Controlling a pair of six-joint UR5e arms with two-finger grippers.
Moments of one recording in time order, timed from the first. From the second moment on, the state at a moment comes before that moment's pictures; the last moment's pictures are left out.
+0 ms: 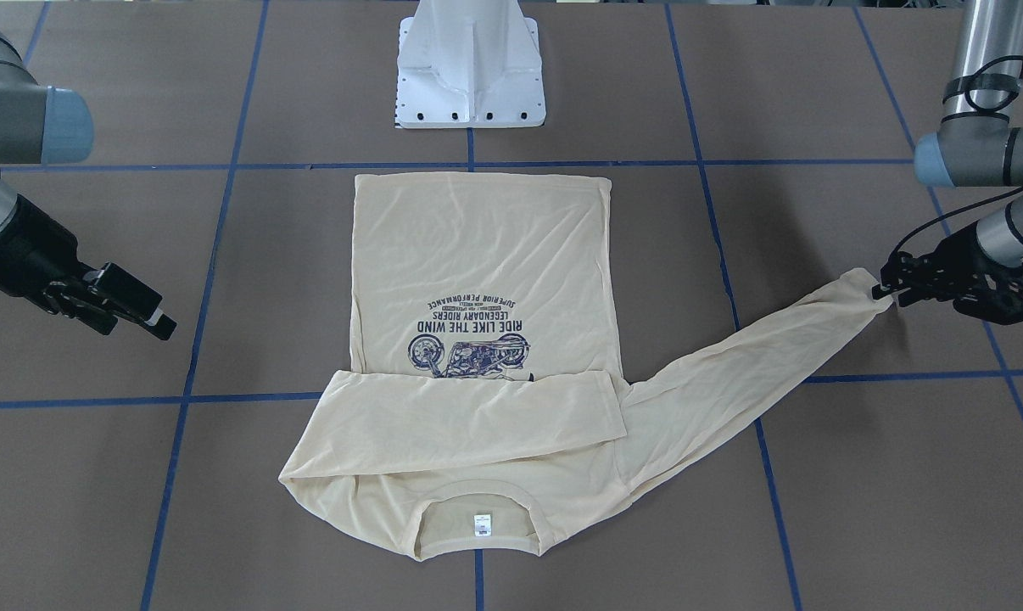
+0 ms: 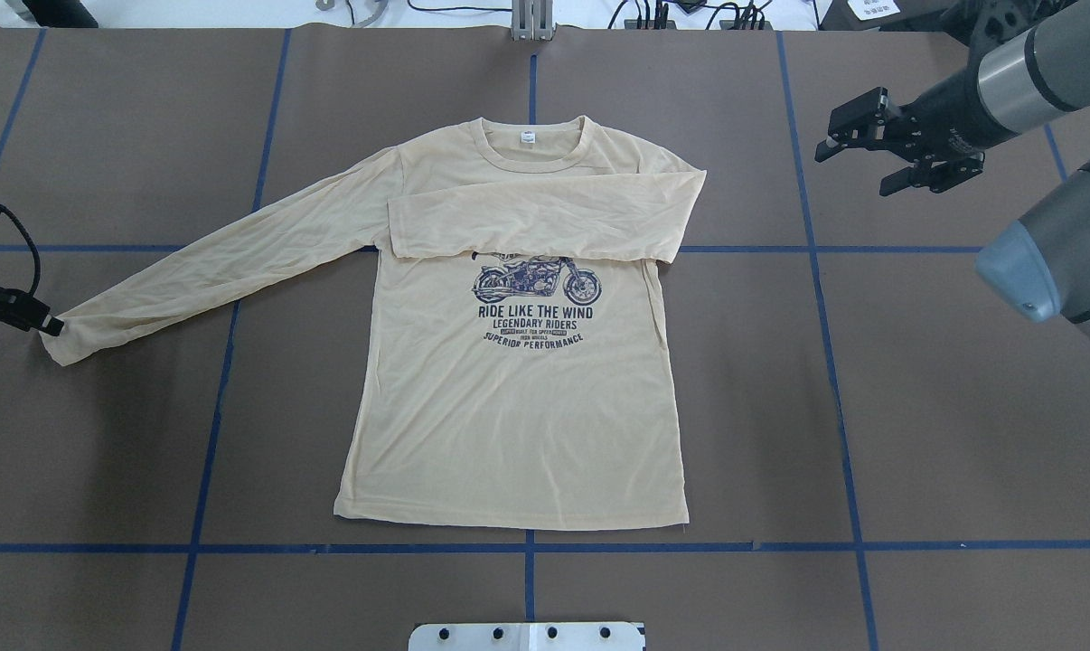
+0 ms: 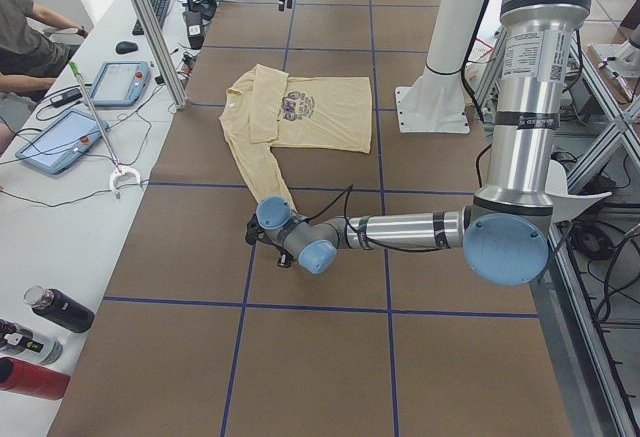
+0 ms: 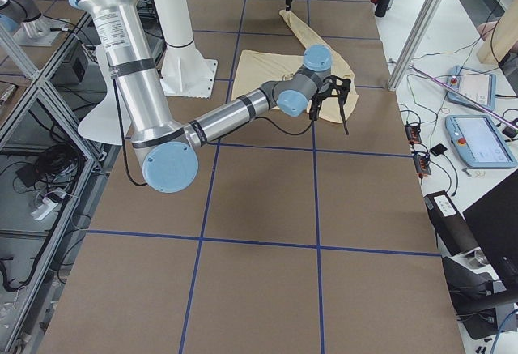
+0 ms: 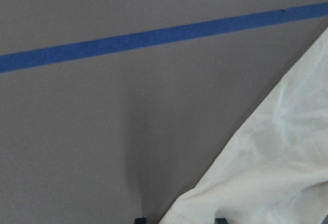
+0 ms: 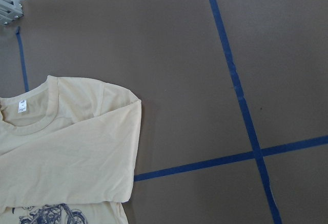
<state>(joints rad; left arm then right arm) -1.10 -1.63 -1.33 -2.30 -2.43 -0.50 1.07 -1.26 1.72 -1.10 2.31 1.25</state>
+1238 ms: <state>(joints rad) -1.10 -1.63 -1.32 -2.30 -2.43 -0.50 1.07 -1.26 1.72 -1.10 2.31 1.25</state>
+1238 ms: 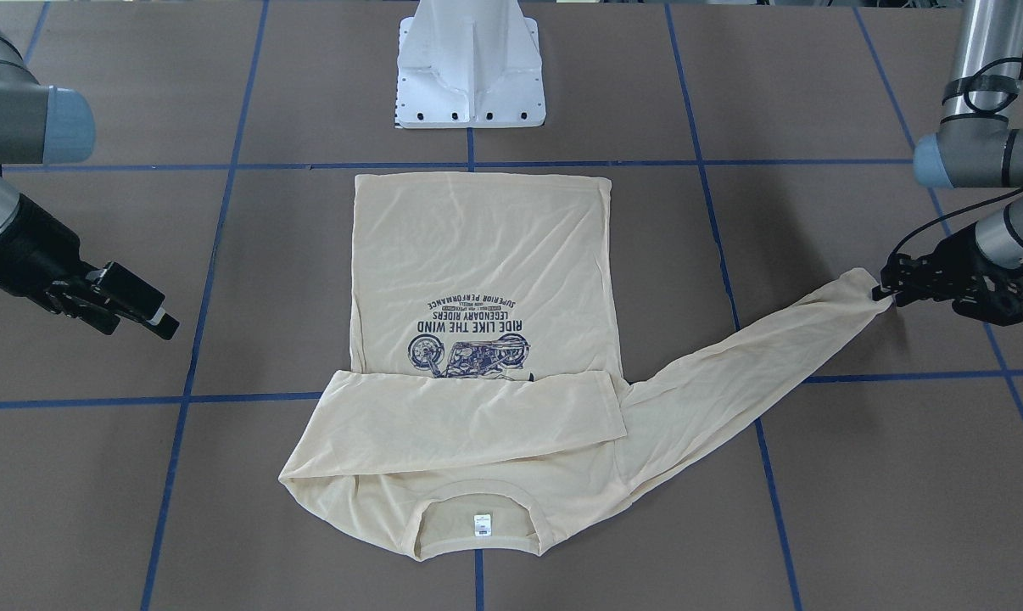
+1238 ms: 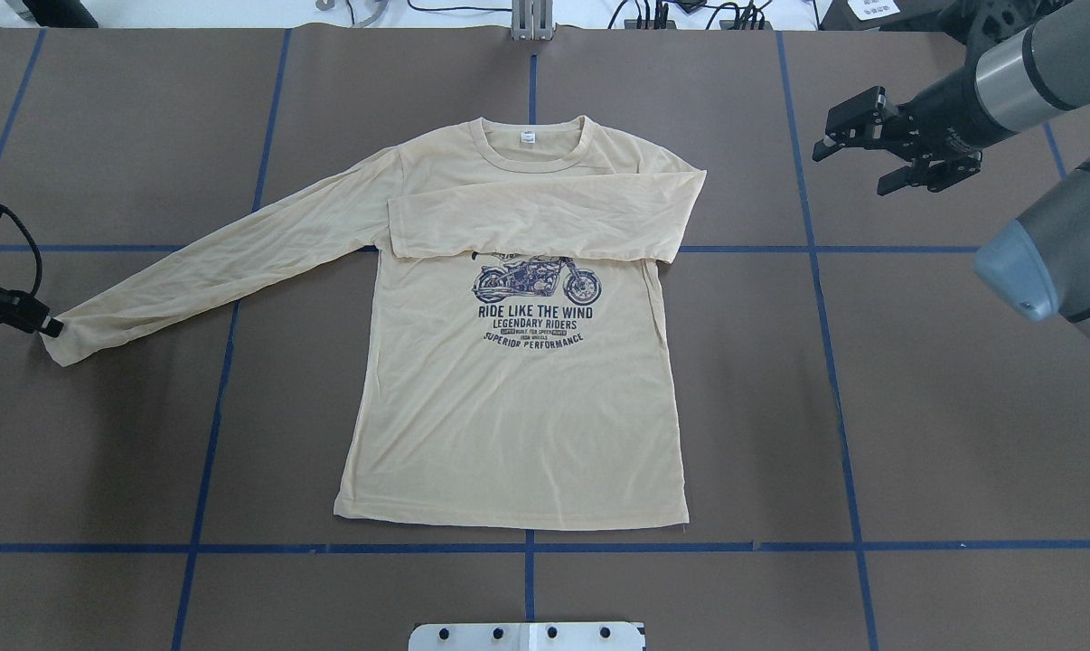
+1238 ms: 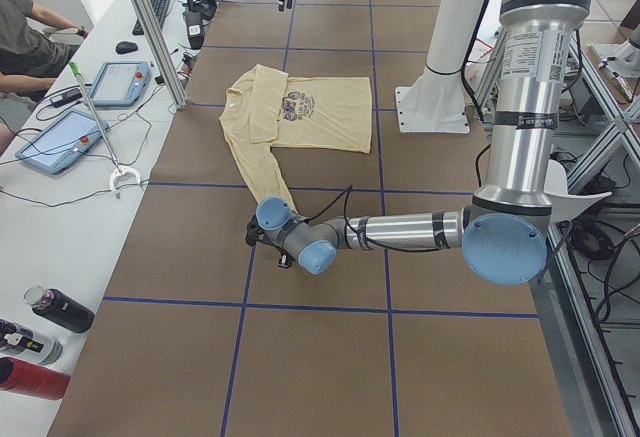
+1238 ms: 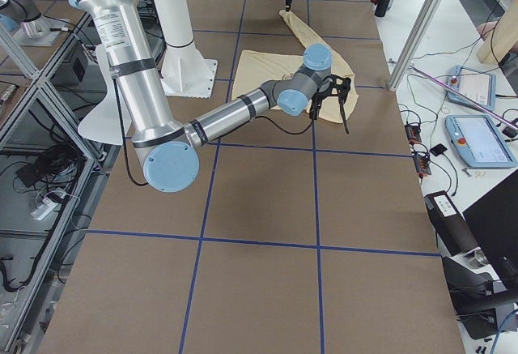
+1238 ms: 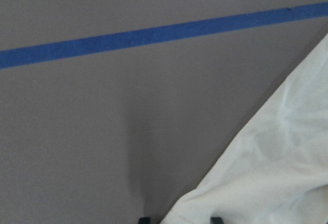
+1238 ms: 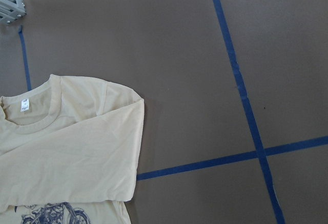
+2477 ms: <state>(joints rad) -1.10 -1.62 -1.34 -2.30 -2.43 -0.50 1.08 -1.26 1.72 -1.11 2.34 1.25</state>
